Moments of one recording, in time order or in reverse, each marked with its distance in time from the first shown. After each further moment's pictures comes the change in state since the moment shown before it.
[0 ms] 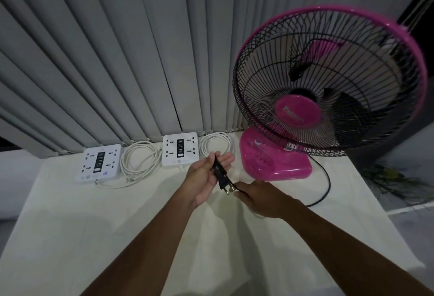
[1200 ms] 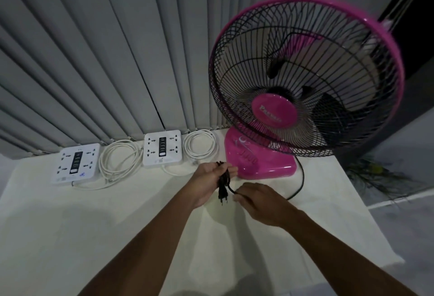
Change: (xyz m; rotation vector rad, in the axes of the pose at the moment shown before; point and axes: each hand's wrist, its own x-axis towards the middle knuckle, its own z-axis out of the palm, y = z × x) left_hand 0.031 -0.049 0.026 0.379 -0.021 -0.177; right_hand -0.039 0.034 -0.006 0.124 0.106 -0.016
